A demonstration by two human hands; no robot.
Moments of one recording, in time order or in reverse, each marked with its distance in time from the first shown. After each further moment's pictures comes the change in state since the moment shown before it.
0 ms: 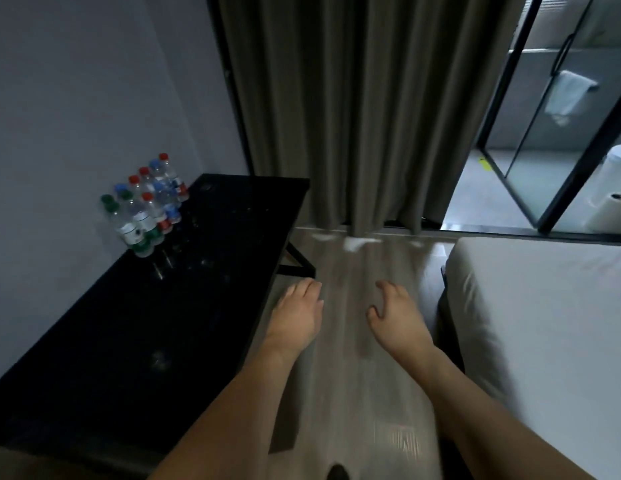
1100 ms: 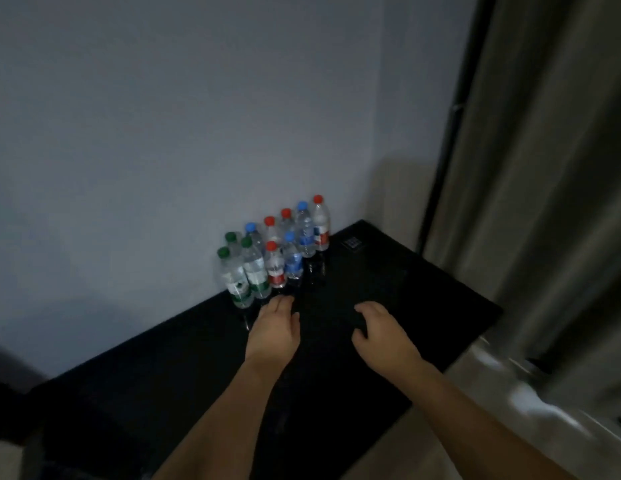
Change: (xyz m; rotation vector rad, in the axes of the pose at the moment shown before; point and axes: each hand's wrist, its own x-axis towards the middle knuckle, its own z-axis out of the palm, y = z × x) left_hand 0.301 -0.325 -0.051 0.017 0.346 -0.914; right_hand 0.521 -0.239 0.161 -0.040 -0.598 -0.604
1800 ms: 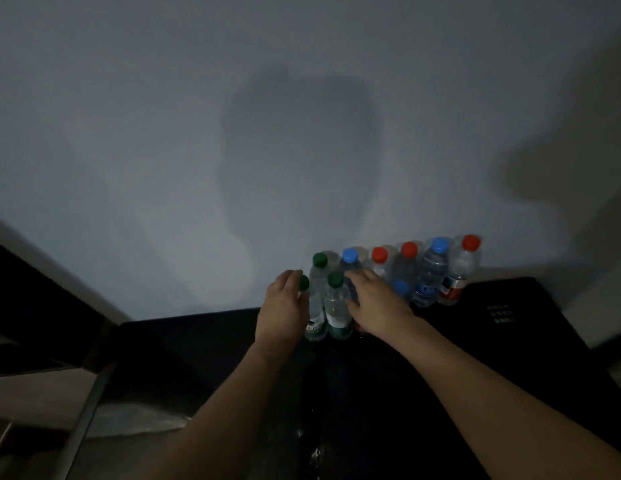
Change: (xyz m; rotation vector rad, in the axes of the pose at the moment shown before) left_hand 0.198 -0.135 -0.009 -0.020 0.258 -0.497; right_hand 0.343 -0.140 0.072 -0.179 -0.361 -0.622
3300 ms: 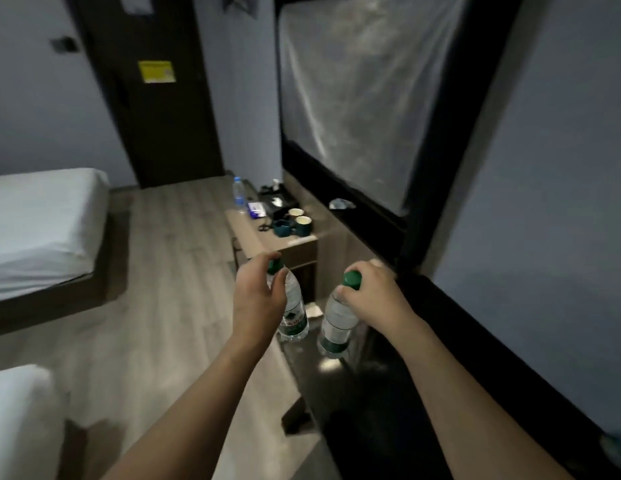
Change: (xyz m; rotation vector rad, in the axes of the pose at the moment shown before) left_hand -0.481 -0.114 -0.296 0.139 1.190 -0.688; right_hand -0.261 -0.423 0.126 0.126 -0.400 -0.896
